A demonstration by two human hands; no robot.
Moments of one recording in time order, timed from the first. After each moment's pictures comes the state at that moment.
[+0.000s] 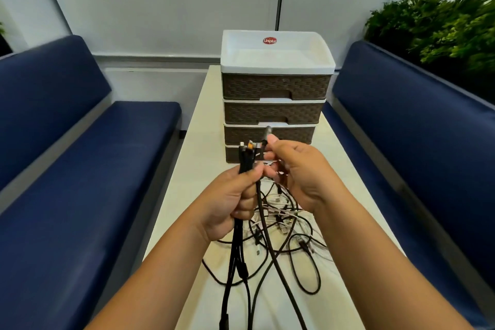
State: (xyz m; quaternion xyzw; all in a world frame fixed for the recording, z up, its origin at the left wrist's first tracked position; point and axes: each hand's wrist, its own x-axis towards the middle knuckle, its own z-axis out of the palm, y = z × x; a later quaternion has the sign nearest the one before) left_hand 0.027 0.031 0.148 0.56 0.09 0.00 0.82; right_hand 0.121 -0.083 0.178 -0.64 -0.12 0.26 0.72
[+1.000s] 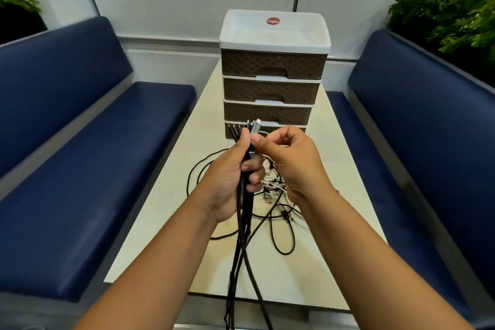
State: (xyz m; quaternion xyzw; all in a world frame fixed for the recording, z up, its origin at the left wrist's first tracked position) left_hand 0.010 -0.050 0.149 0.49 0.12 0.11 0.86; right_hand 0.089 -0.138 0.164 -0.63 -0.19 0.19 0.73
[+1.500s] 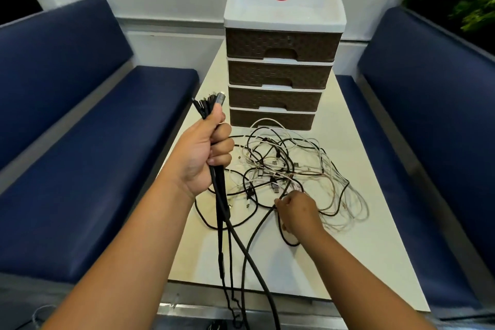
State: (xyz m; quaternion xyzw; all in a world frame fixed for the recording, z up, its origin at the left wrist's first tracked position) left_hand 0.006 0.008 0.151 0.44 0.14 0.16 0.87; right_hand 0.119 -0.153 -0.016 -0.93 -0.15 0.19 0.27
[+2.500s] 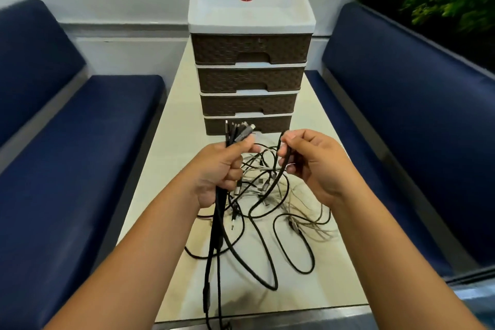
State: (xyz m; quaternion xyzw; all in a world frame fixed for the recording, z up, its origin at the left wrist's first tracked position) left_hand 0.055 0.007 0.135 0.60 0.21 -0.02 0.77; right_hand 0.130 -0.158 0.148 -0.62 -0.12 0.26 0.73
